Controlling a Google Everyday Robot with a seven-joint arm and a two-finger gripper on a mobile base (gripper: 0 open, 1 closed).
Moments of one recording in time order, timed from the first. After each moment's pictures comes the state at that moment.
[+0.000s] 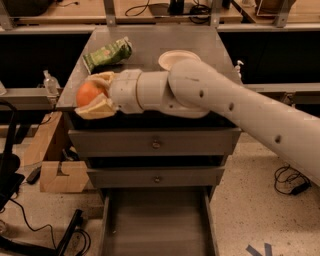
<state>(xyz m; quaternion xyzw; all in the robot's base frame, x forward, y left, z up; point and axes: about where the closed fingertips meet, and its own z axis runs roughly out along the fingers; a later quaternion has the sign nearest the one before) 0.580 0.162 0.912 -0.57 0.53 0.26 0.57</state>
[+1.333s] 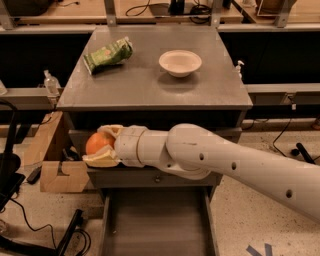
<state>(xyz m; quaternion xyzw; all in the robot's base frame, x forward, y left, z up) 0.518 0.150 0.798 -0.50 0.63 0.26 0.53</state>
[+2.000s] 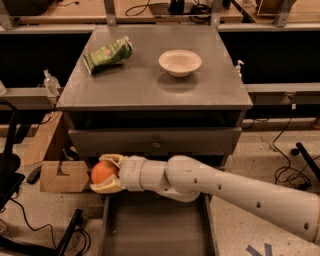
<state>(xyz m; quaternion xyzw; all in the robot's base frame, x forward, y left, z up) 0.518 0.165 0.680 -0.53 0.58 0.29 0.54</state>
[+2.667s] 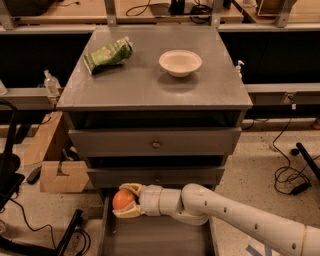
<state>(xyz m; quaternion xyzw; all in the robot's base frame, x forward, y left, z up) 0.498 0.122 0.524 -0.51 0.60 0.36 0.51</state>
